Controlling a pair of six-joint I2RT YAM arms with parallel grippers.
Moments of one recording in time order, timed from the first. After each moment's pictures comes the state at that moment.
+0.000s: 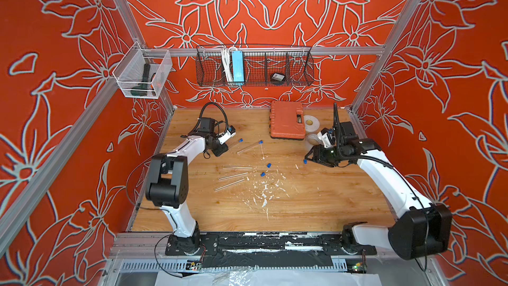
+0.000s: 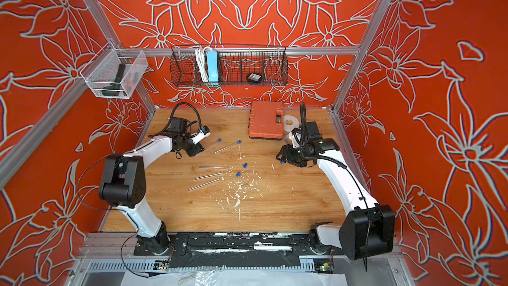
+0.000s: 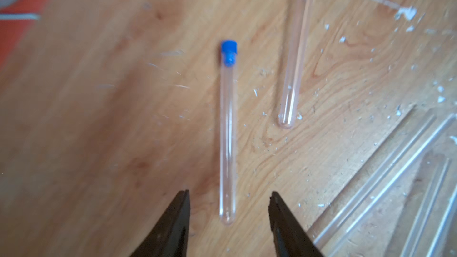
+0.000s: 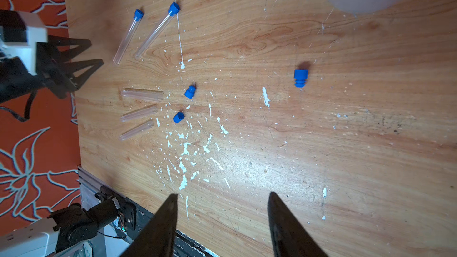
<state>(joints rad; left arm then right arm) -0.04 1.69 1.16 -0.41 0.27 0.75 0.20 1.30 1.12 -0.92 -0.46 0.33</state>
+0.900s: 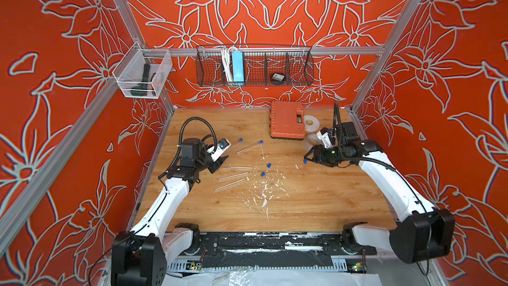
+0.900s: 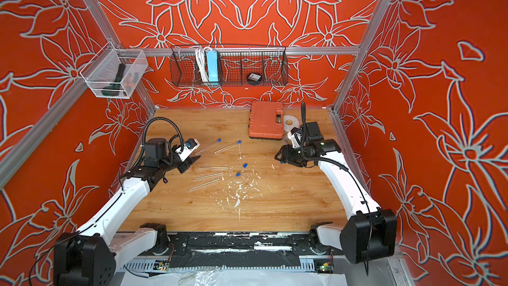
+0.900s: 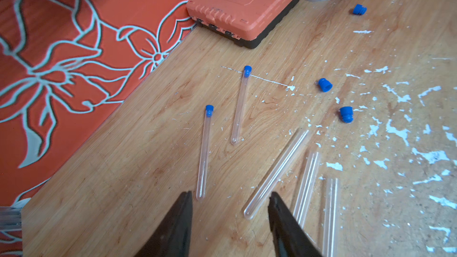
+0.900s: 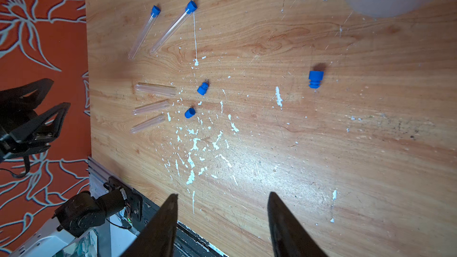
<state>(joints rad) -0.04 1.05 0.69 -0.26 0.47 0.72 0.20 1.27 1.11 -0.91 -0.51 0.31</state>
